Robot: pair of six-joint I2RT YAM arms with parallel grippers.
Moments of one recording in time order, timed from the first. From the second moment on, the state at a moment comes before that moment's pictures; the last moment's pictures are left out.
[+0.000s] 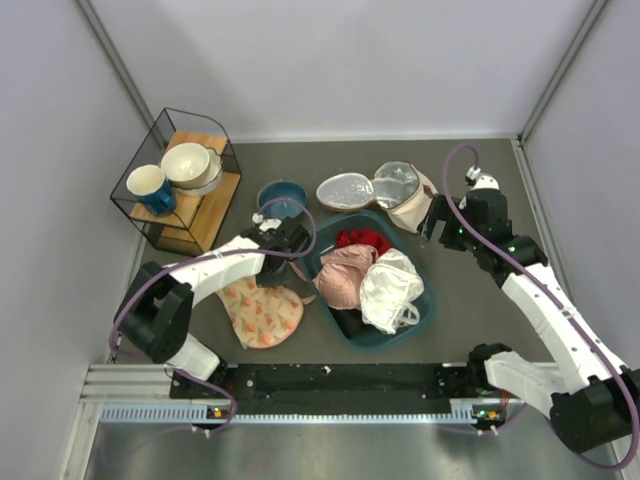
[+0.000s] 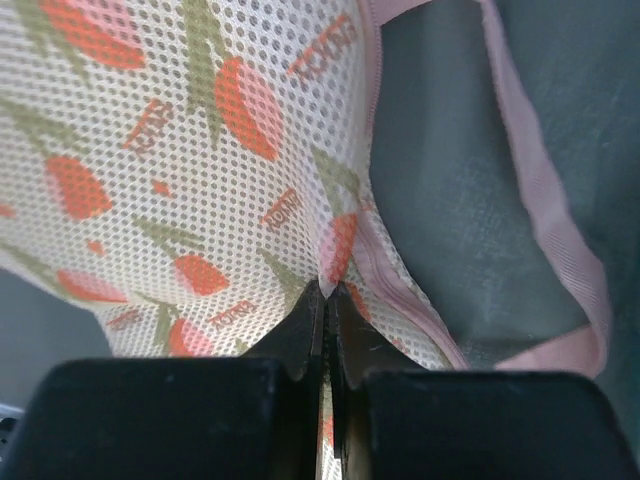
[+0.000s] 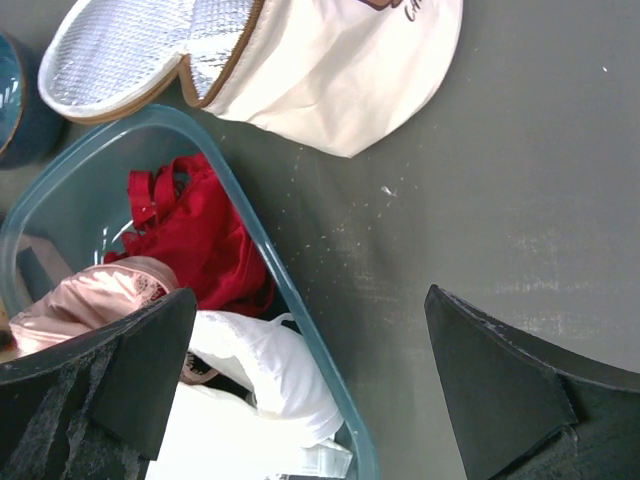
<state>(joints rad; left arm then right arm) -0.63 1.54 0.94 -0.77 -0.39 -0.77 0.30 1.01 0.92 -0.56 0.09 0.45</state>
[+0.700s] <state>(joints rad) -0.61 1.09 1.21 -0.81 -0.35 -0.70 0.85 1.17 1.15 -0.49 -0.04 0.38</state>
